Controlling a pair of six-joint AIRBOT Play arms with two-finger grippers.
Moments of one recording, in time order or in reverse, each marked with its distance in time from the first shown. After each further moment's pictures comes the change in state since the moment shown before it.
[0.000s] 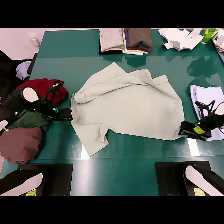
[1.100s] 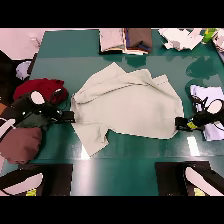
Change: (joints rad) left arm 0.001 -0.096 -0.050 -0.035 0.091 0.011; right arm 0.129 -0.003 0.014 0.019 -0.130 0.012
